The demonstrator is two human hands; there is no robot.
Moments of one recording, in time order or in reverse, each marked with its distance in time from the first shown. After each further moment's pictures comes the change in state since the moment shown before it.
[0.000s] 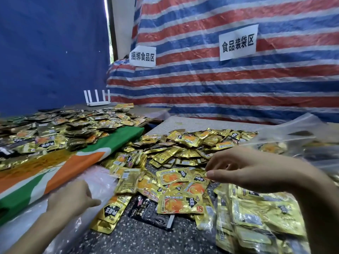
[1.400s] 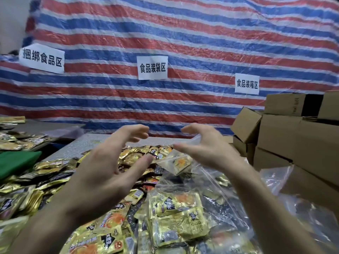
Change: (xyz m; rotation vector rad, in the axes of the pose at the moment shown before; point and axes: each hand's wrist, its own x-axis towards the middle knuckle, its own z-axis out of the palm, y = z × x) left_hand -0.076 0.219 -0.127 -1.092 0.285 1.201; right_hand -0.038 0.037 -0.055 -0.075 0.780 0.389
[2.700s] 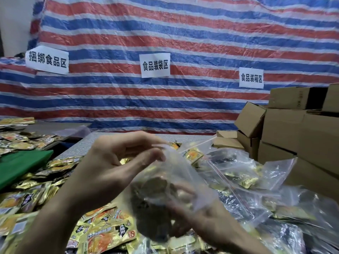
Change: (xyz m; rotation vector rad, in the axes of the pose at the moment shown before) left_hand -0.002 0.010 -0.021 -0.388 -0.134 0.125; right_hand -0.108 -0.006 0.063 0.832 -0.321 -0.003
